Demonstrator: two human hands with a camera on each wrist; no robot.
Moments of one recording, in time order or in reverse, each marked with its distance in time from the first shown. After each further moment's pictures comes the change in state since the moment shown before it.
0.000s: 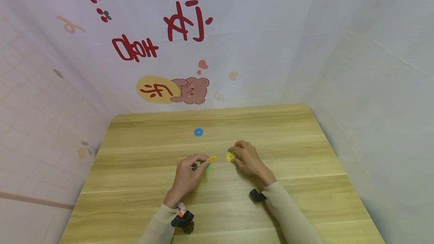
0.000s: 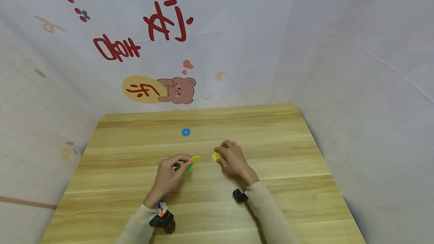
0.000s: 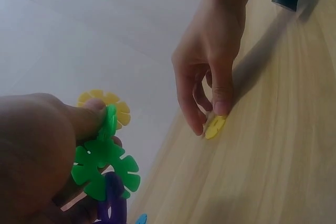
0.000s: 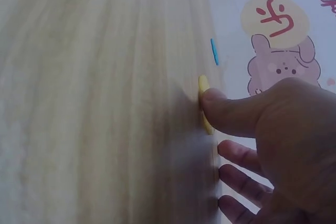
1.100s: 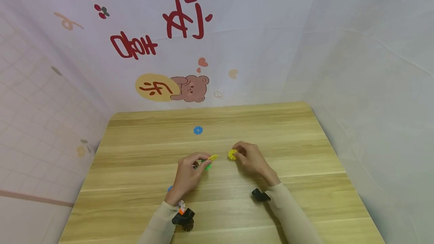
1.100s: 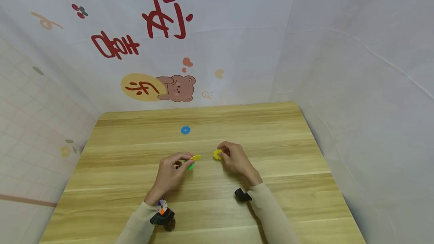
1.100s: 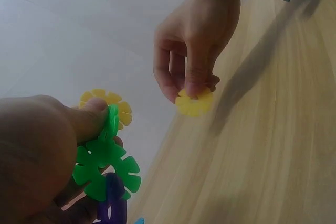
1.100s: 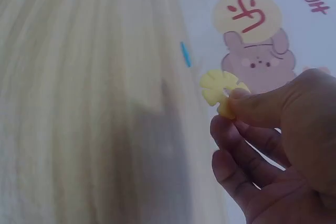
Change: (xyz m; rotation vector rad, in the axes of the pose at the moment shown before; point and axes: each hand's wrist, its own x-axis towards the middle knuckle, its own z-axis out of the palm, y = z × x) left_hand 0.004 0.001 0.004 -0.008 -0.017 0.000; right_hand -0.005 0.001 -0.012 0.261 0.096 0.069
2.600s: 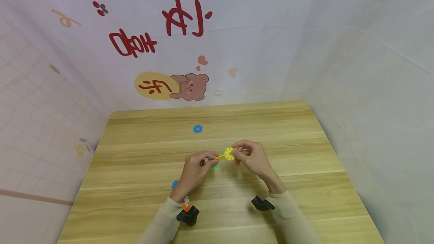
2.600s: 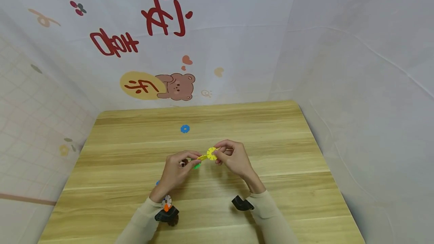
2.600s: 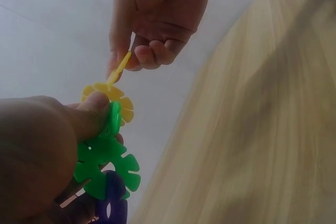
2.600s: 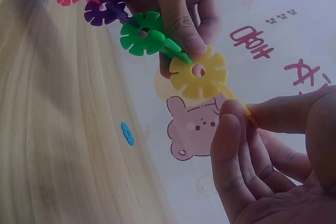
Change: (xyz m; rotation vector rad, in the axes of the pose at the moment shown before) left_hand 0.009 0.007 0.014 -0.015 -0.070 0.034; right_hand -0.019 -0.061 -0.023 0.546 -0.010 0.100
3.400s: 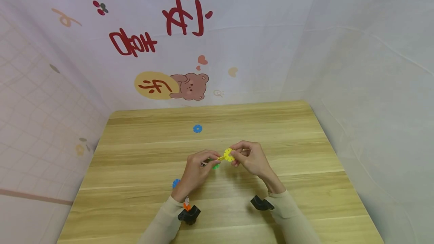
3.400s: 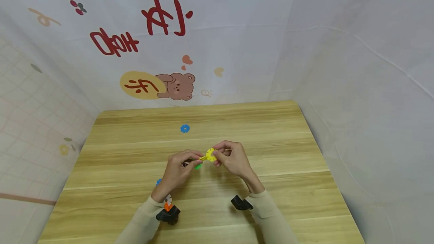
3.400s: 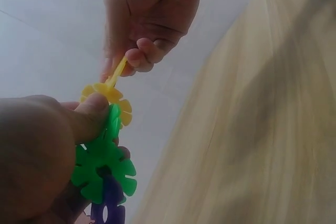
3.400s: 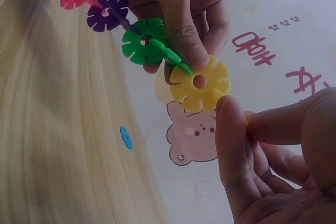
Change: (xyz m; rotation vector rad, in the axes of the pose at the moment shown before) left_hand 0.000 0.003 0.002 -0.043 -0.017 0.045; right_hand 0.000 -0.008 0.005 -0.017 -0.019 0.027
